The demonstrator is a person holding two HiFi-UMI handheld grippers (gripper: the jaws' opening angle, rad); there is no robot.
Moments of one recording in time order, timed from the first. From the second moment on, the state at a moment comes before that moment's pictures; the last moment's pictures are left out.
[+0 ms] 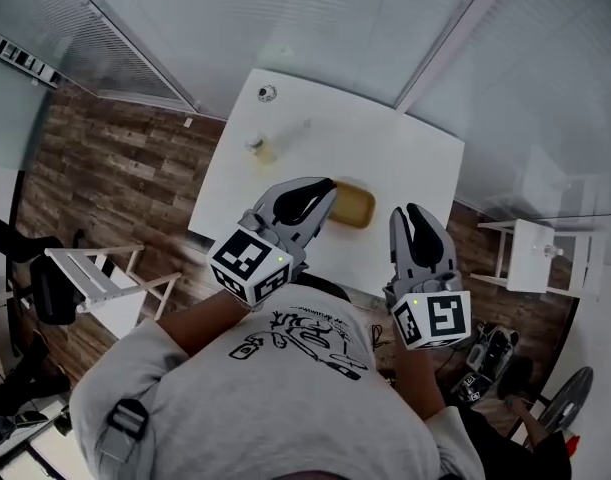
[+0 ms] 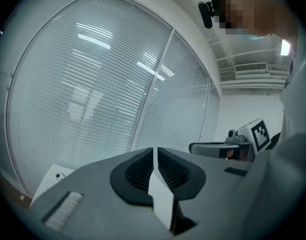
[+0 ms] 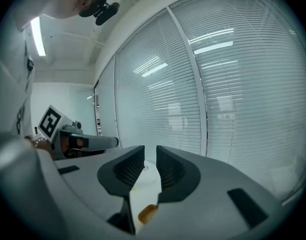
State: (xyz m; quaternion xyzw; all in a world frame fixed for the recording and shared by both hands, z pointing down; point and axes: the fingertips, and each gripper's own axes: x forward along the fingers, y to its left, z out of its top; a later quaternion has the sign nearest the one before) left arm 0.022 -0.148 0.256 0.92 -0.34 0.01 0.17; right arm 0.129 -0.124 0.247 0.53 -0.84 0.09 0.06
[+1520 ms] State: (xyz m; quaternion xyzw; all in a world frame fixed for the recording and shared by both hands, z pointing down) left arm 0.026 -0.128 0.229 0.93 -0.33 0.00 0.16; right arm 0.114 -0.103 0.211 0.54 -0.84 0.07 0.05
